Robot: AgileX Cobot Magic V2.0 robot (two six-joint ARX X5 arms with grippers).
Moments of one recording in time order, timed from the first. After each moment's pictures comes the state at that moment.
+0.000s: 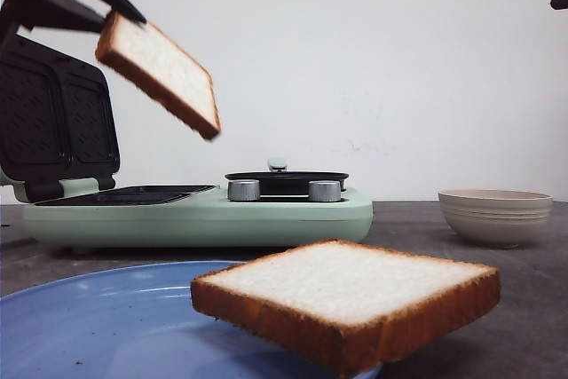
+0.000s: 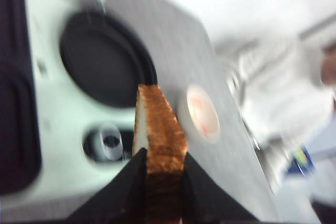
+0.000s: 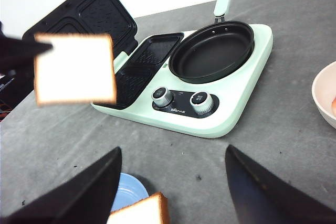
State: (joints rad) left arm -0.19 1.13 0.88 -0.07 0.55 -0.63; right arm 0.21 0.49 0.54 -0.35 -0.50 0.36
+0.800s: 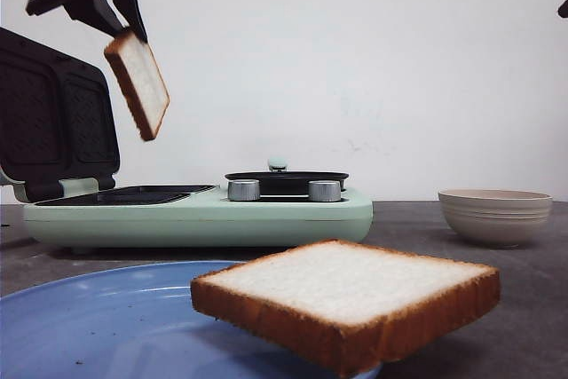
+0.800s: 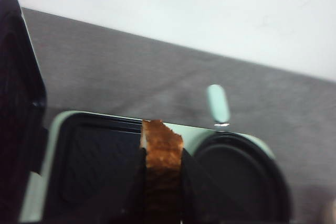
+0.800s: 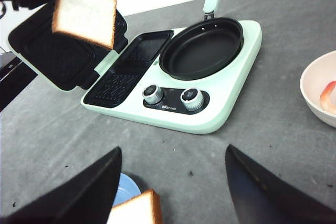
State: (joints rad) left arm -0.23 1.63 1.56 -0.43 0.04 -0.31; right arm 0.21 0.49 0.54 -0.37 -0.47 0.36
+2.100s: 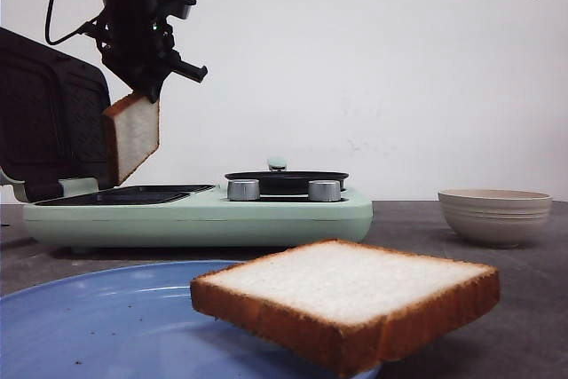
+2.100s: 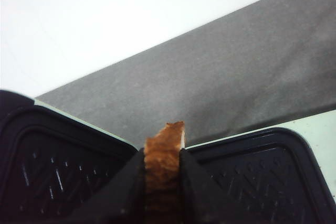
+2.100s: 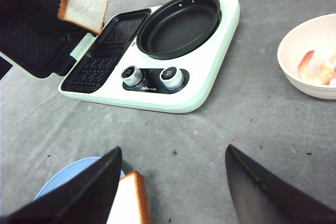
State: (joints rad) left arm -0.33 1.91 1.67 -0.31 -0.42 0.25; right arm 0.21 0.49 0.54 -0.46 -0.42 0.36
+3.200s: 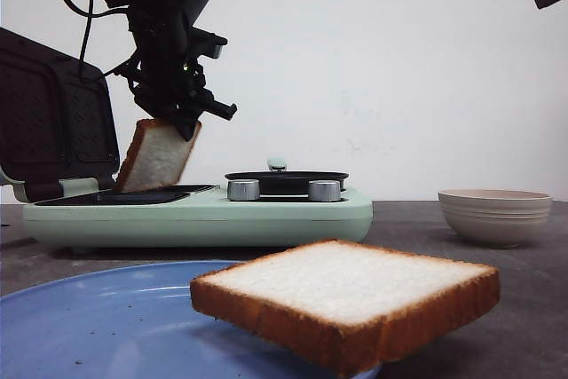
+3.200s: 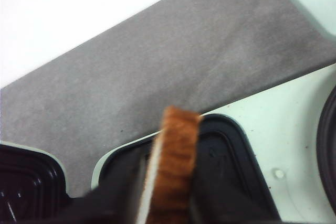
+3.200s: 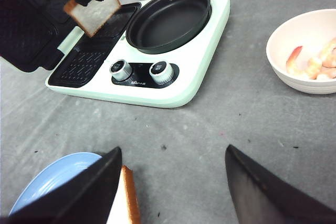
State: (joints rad) left arm -0.39 2.02 1.67 -0.27 -0.37 0.25; right arm 0.21 0.49 0.54 -0.49 -0.39 0.34
